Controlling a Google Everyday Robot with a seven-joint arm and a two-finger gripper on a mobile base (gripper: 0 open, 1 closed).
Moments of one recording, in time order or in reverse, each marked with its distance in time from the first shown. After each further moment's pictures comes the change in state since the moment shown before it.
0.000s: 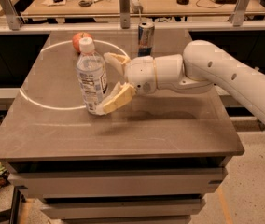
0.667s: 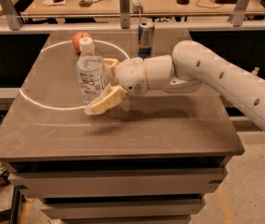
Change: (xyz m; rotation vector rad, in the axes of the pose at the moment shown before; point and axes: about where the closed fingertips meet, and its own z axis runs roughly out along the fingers) arm -0.003 0.011 0.026 -0.078 -0.024 -0.011
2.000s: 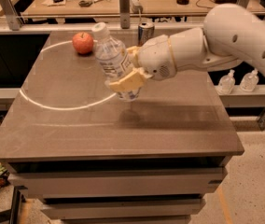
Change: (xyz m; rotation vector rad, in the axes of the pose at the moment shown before) arm -0.028 0.000 -0.071 0.112 0.243 -0.041
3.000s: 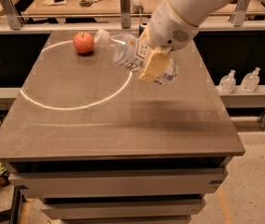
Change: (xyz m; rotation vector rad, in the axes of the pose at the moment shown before) arm 0.008 -0.005 -0.069 -0.091 0.636 -0.086
